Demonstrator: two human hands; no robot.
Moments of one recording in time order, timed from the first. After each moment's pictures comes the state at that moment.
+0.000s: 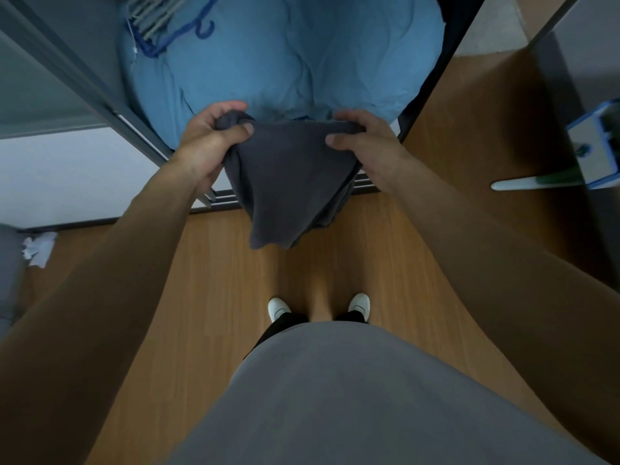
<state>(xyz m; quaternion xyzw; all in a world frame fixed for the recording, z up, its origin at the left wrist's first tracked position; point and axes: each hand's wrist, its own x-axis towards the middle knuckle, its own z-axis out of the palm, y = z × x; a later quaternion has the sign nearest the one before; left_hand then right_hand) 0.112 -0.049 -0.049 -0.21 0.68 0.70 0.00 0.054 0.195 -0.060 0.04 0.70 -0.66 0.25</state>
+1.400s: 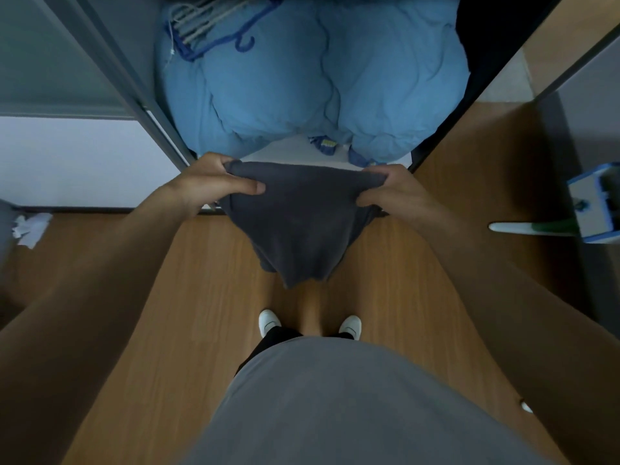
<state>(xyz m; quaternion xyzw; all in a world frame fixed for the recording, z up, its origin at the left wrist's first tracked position) 0.154 -0.110 -0.053 -0.21 0.81 0.52 0.16 0.069 0.192 -0.051 -0.11 0.81 -0.49 0.31</state>
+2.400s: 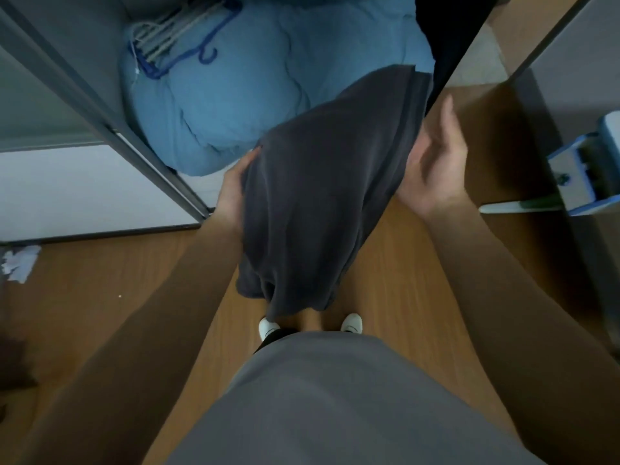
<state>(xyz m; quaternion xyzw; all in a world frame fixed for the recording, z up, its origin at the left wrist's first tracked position) 0.127 0.010 -0.043 -0.28 0.43 0.86 0.03 0.060 0.241 -0.017 0.05 0.36 -0.89 0.26</state>
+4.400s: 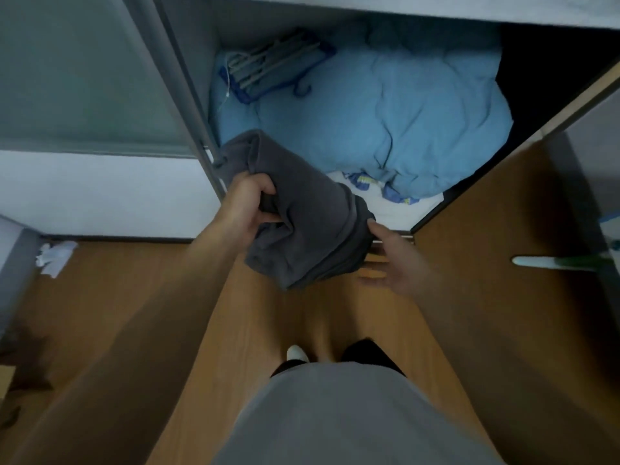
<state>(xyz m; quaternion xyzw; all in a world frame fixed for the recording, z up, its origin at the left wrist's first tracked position) 0.159 -0.208 -0.040 -0.30 0.51 0.81 0.01 0.128 0.035 -0.072 0.25 0.64 -0.61 0.40</state>
